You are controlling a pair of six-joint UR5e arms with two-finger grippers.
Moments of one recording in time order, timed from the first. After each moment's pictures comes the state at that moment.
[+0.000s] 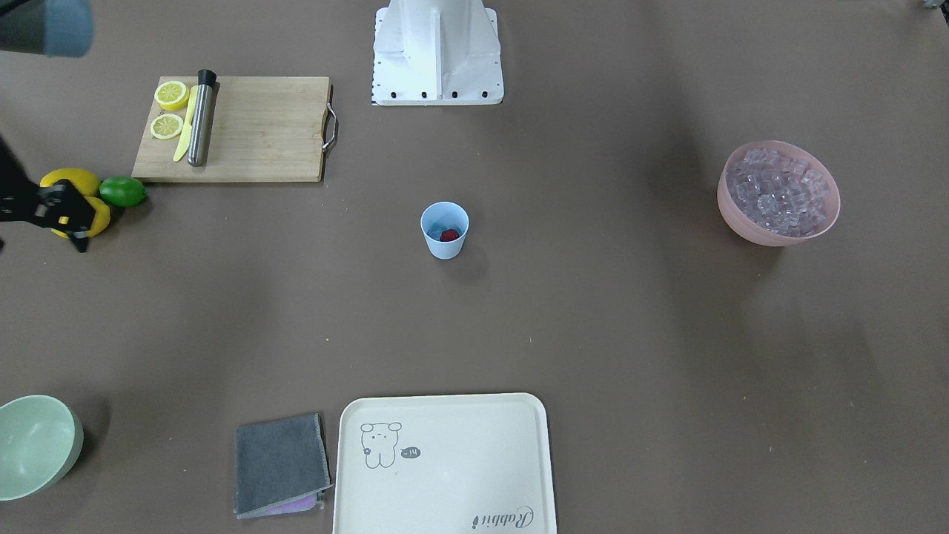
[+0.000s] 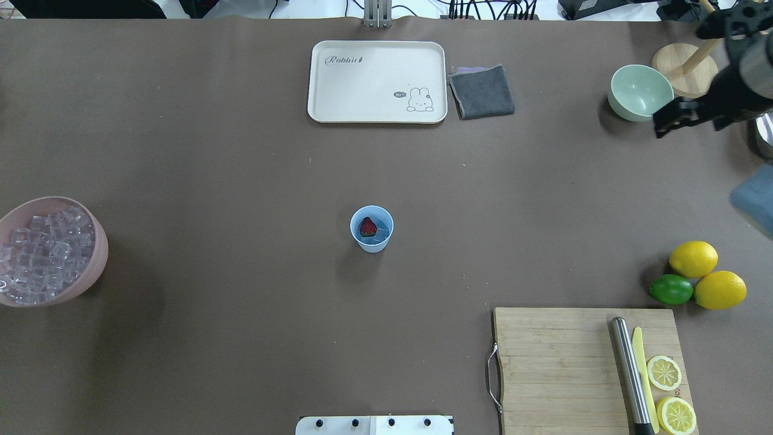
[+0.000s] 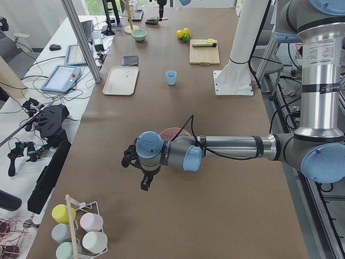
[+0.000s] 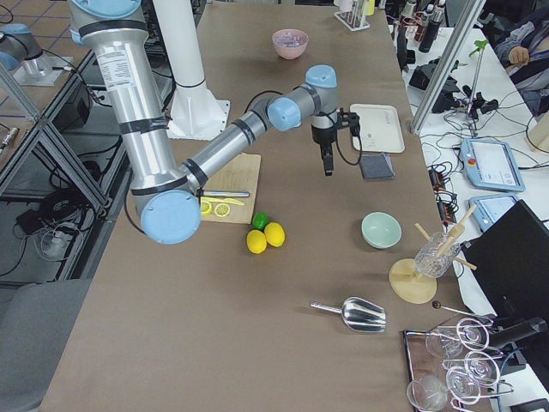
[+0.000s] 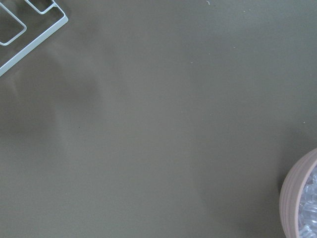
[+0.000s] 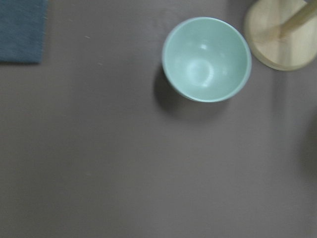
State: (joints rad) left arm -1.56 -1.49 -1.62 -1.77 -2.44 0.13; right arm 1.18 -1.44 1.95 -1.61 2.11 0.47
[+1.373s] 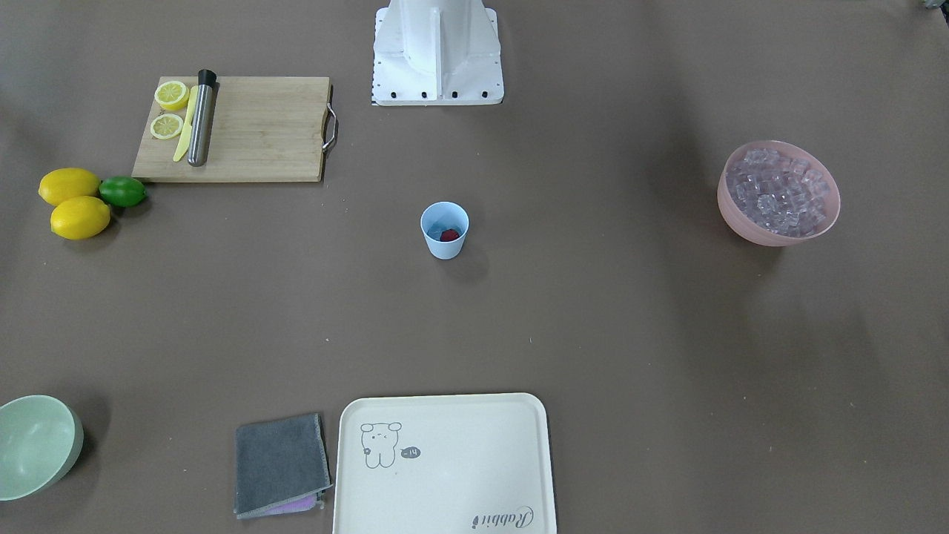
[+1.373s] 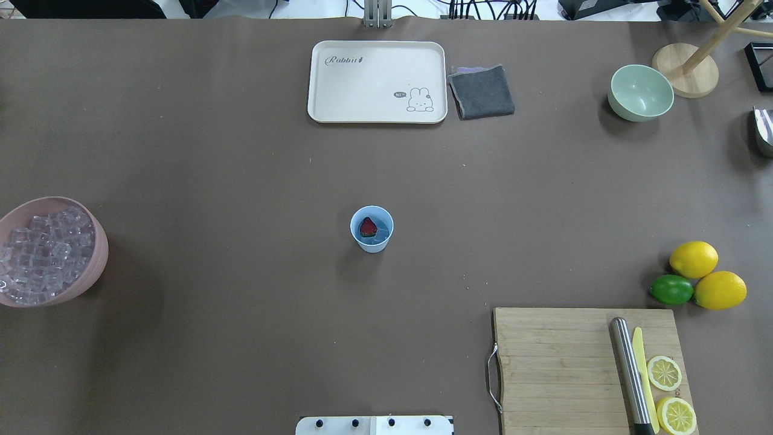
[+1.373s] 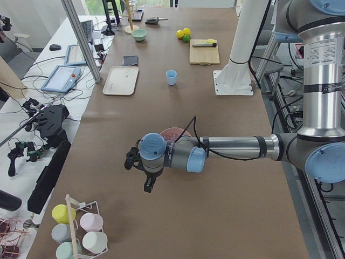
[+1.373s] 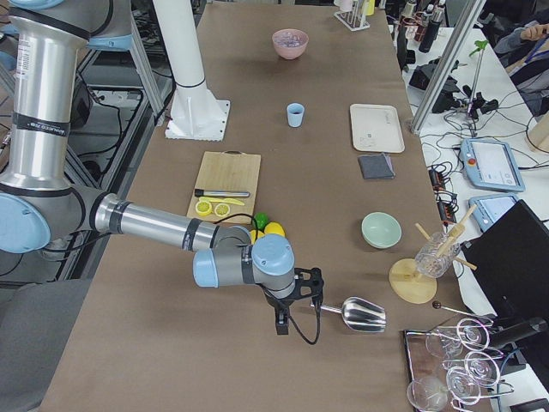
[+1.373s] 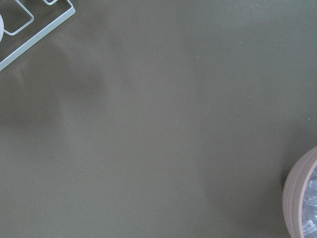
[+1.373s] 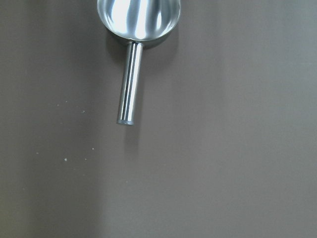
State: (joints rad) left arm -1.56 -1.47 -1.63 -1.77 -2.43 0.12; right arm 1.58 -1.74 1.66 -1.48 2.26 0.04
